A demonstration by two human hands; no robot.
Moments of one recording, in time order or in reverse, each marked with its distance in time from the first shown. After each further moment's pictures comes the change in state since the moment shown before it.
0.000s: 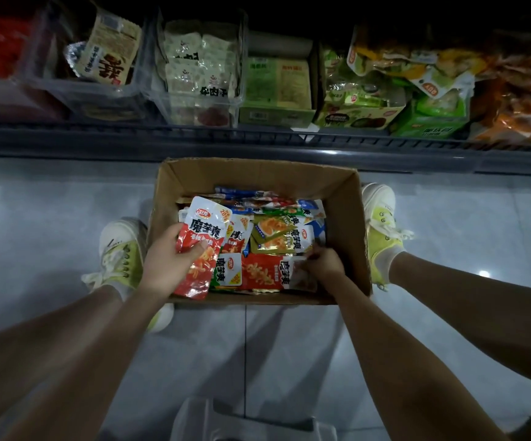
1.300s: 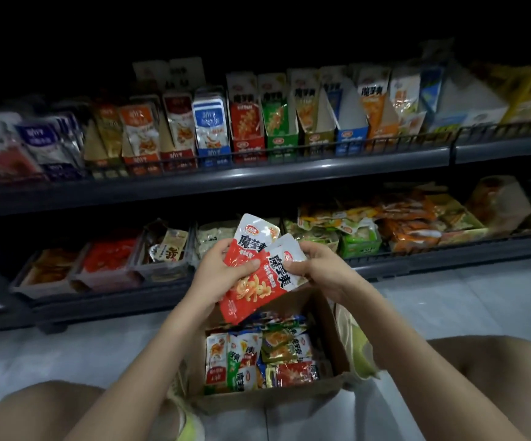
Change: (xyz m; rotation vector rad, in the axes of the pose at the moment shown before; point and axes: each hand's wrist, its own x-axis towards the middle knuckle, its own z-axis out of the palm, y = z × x) left_hand -0.135 0.228 -0.052 -0.193 -0.059 0.488; right_hand -0.264 -0.176 -0.134 0.418 -0.246 -0.718
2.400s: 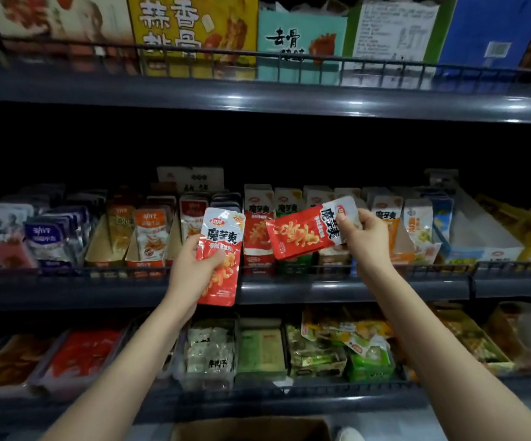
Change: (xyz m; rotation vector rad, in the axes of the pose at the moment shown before) left_hand 0.142 0.129 -0.059 -0.203 0.280 0.165; right_hand 0.121 -0.205 -0.071 -0.219 0.590 -0.576
